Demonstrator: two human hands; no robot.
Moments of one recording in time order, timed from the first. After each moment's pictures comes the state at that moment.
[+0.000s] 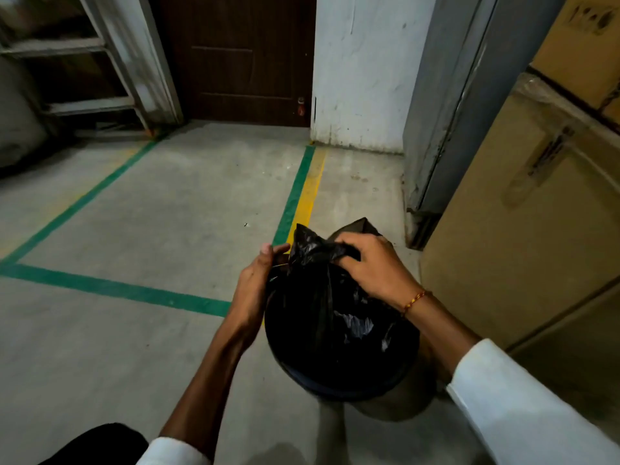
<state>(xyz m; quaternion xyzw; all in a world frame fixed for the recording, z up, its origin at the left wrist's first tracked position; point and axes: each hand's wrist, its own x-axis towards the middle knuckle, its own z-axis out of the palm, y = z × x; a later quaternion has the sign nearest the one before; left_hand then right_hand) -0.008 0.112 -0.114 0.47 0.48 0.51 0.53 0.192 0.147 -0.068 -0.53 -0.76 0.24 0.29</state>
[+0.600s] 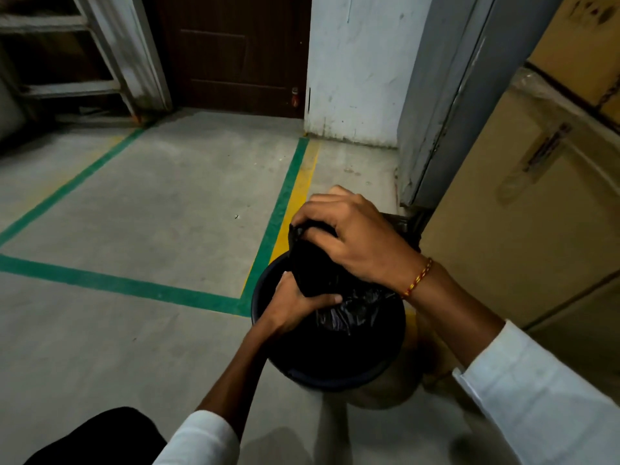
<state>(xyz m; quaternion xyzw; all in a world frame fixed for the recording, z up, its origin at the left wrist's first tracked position) 0.041 0.126 -0.155 0.62 0.52 0.41 0.42 0.166 0.131 0.004 -0.36 -0.89 0.07 0.27</state>
